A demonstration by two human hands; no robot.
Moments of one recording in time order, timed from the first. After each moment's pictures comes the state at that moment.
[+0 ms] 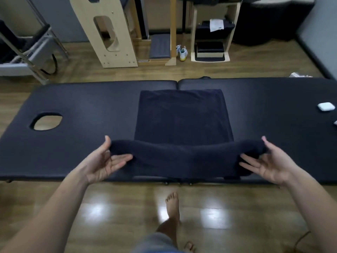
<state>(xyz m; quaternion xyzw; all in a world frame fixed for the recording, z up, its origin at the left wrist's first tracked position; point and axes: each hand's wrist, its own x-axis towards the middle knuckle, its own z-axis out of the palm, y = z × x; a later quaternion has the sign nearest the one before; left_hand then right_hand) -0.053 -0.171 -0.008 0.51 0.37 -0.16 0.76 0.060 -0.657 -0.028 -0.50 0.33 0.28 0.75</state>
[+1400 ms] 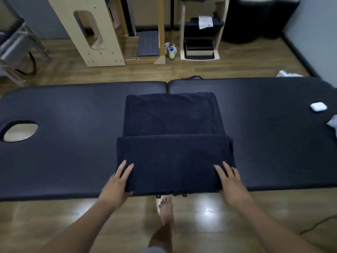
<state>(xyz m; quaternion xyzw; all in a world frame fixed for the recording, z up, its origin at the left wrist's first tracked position) -0.059 -0.203 -0.152 0.97 0.07 -0.19 0.15 0.015 -0.602 -0.137 -0.96 -0.06 0.26 0.04</state>
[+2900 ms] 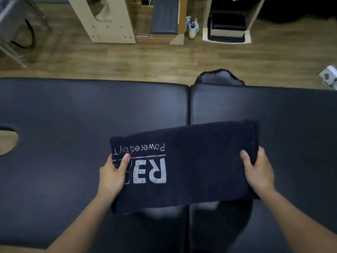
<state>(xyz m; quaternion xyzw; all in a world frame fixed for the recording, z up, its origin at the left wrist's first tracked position) 0.131 -0.160 -0.147 0.80 0.41 0.01 0.44 0.252 -0.544 -0.173 -0.93 0.14 0.10 0.32</state>
